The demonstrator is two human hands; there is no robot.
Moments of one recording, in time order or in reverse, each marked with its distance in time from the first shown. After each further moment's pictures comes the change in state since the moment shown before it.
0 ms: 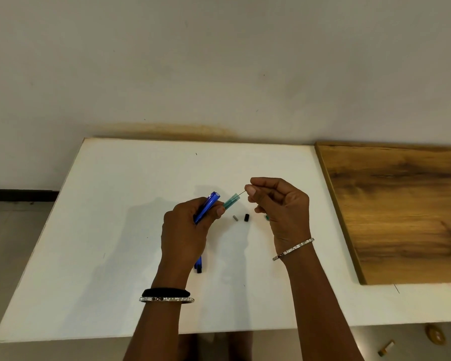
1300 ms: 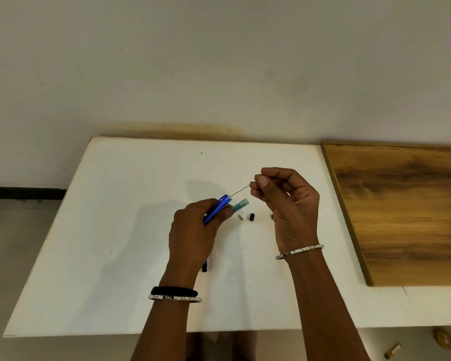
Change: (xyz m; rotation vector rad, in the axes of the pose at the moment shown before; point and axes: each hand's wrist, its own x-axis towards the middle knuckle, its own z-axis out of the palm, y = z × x) left_hand -0.002 0.004 0.003 0.143 -0.043 0.000; right_hand -0.003 -0.011 0.010 0.217 -0.009 -0.107
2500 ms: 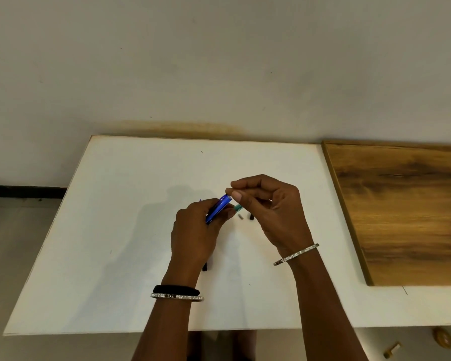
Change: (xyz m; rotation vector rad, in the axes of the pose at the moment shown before) left_hand -0.002 0.006 0.000 0.067 -0.013 -0.025; right_hand -0.005 0.001 0.004 -0.418 -0.331 -0.058
